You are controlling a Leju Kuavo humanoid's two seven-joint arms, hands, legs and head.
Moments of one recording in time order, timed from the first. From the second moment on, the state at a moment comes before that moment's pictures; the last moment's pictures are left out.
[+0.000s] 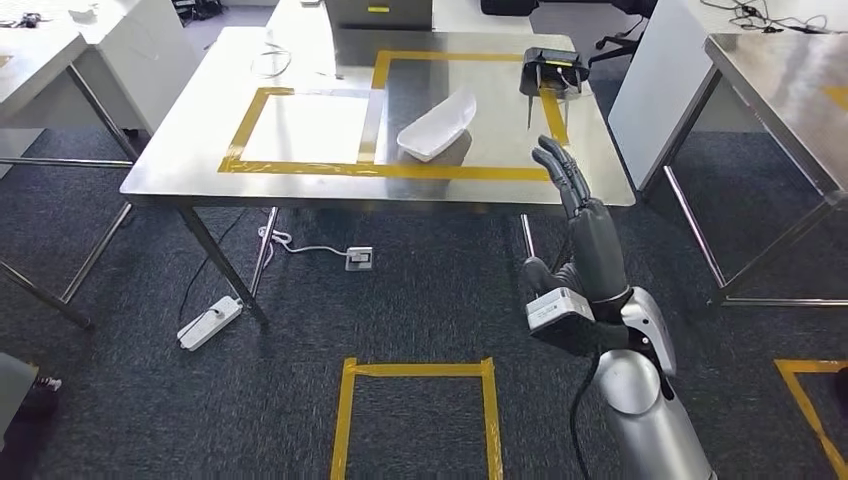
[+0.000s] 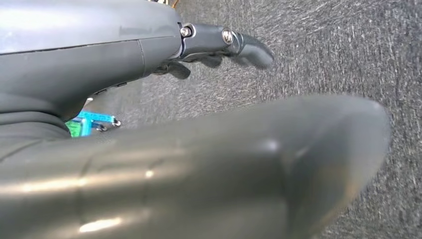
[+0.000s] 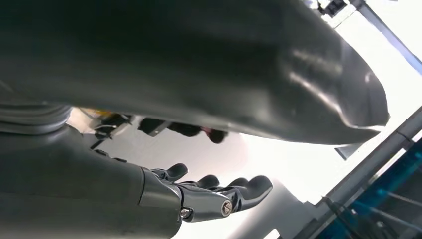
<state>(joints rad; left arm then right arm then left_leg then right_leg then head) -0.08 -0.10 0.98 -0.17 -1.22 0.00 0.06 -0.10 -0.11 0.22 -1.59 0.28 -0.09 -0.48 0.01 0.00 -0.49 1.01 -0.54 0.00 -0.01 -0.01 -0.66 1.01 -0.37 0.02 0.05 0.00</state>
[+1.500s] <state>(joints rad) -0.12 -0.12 0.95 -0.16 -1.29 -0.03 0.10 -0.04 0.05 0.06 -0.20 0.07 -0.06 0.19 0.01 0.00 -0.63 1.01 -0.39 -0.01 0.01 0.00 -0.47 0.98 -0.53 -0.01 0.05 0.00</state>
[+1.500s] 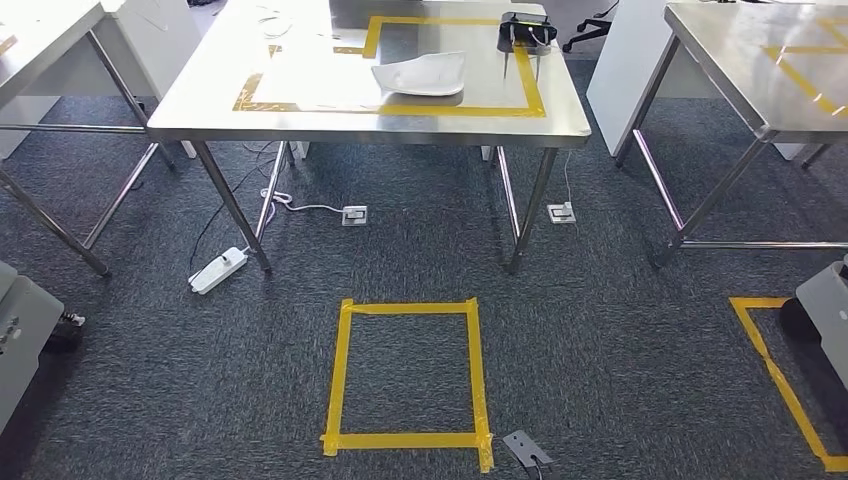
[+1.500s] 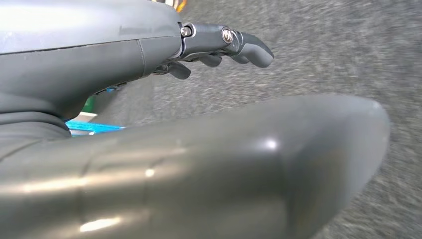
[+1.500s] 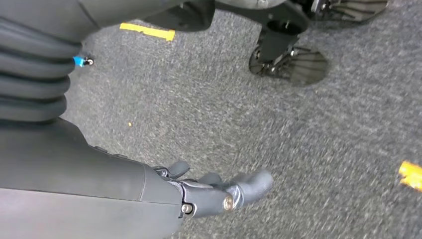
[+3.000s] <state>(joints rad) -0.11 -0.13 0.92 -0.17 -1.32 -0.04 0.13 -0.04 0.06 0.02 -0.18 0.09 -0.04 0.21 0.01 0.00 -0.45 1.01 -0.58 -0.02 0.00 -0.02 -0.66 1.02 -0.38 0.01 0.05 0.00</state>
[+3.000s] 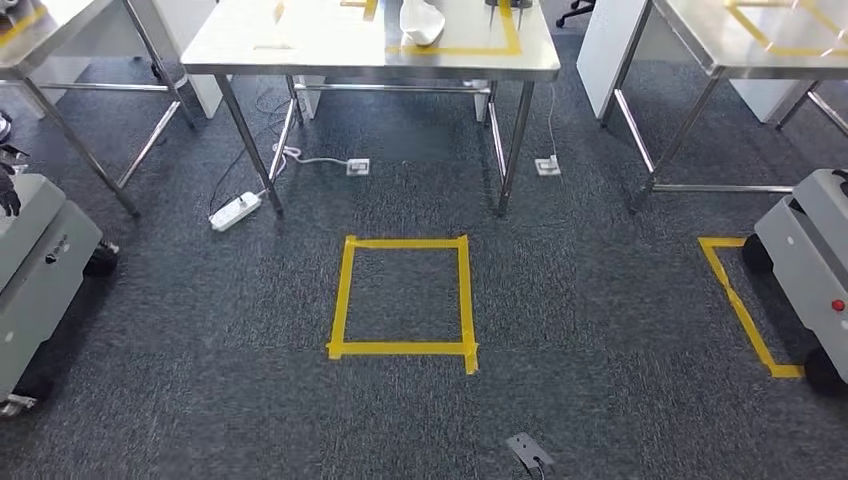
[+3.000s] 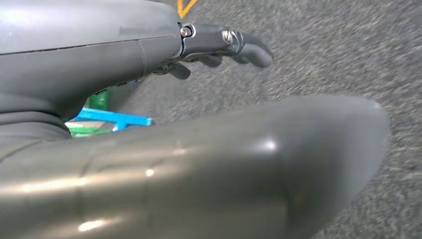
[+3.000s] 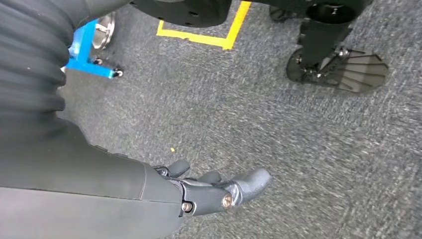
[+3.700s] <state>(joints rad) -0.09 -0.11 0.67 -0.25 -1.02 -0.05 0.10 0.04 0.06 -0.02 -0.18 0.02 -0.04 0.16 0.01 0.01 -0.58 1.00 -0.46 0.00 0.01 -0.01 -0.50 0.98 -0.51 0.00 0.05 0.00</state>
